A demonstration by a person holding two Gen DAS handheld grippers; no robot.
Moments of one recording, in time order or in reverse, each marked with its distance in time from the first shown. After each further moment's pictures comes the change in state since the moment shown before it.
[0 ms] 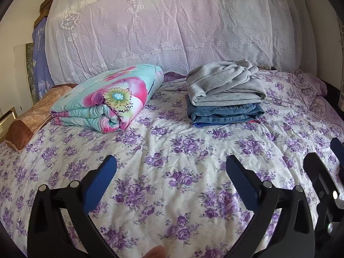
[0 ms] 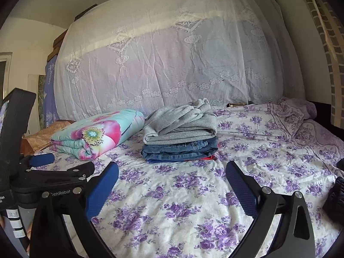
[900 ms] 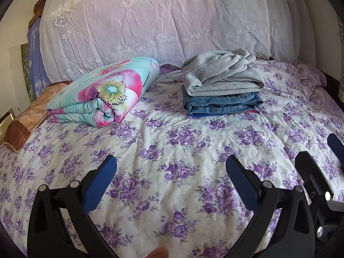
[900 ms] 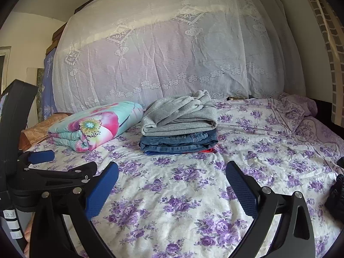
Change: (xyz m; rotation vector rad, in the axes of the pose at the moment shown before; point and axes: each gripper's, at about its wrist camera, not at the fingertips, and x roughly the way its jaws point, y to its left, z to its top) left arm 0.012 -0.010 -0.007 0.026 0.045 0.000; right arm 0.012 0.001 -0.008 -0.009 0.042 -0.013
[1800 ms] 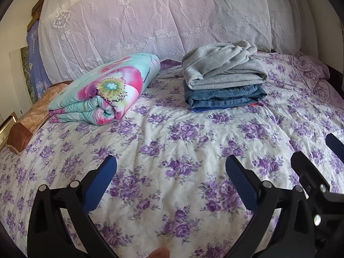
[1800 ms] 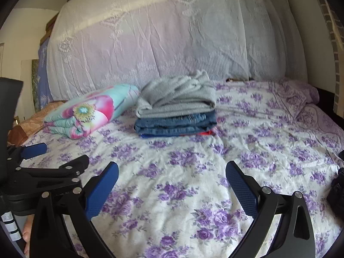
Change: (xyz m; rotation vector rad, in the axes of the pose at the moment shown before) left arm 0.012 -0.005 -0.005 0.035 0.028 0.017; right arm 0.024 -0.007 -0.006 0.013 0.156 -0.014
